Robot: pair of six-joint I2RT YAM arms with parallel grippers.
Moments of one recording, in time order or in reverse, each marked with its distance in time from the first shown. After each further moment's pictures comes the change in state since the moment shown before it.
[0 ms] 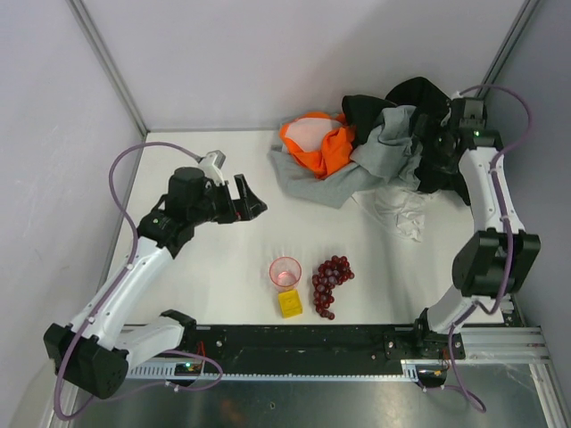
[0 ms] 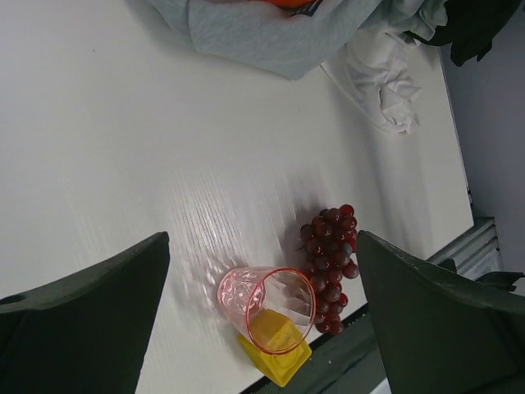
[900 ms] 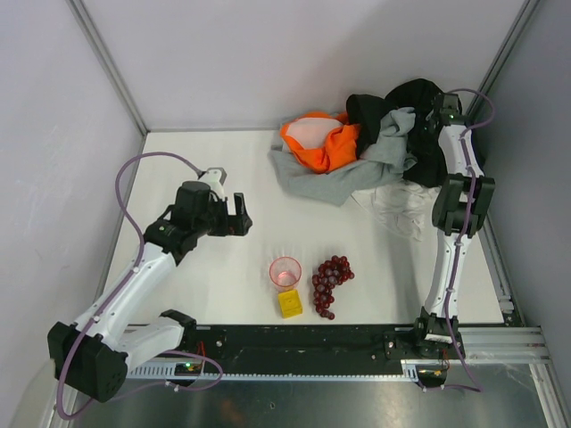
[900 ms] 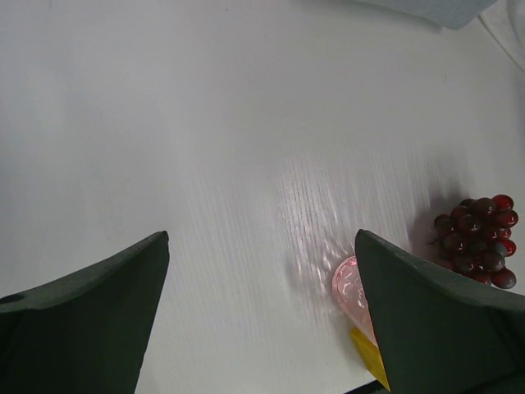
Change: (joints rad) left arm 0.000 -0.001 -0.127 -0.039 -0.219 0.192; right arm -0.047 0.743 0.600 0.027 -0.085 0.039
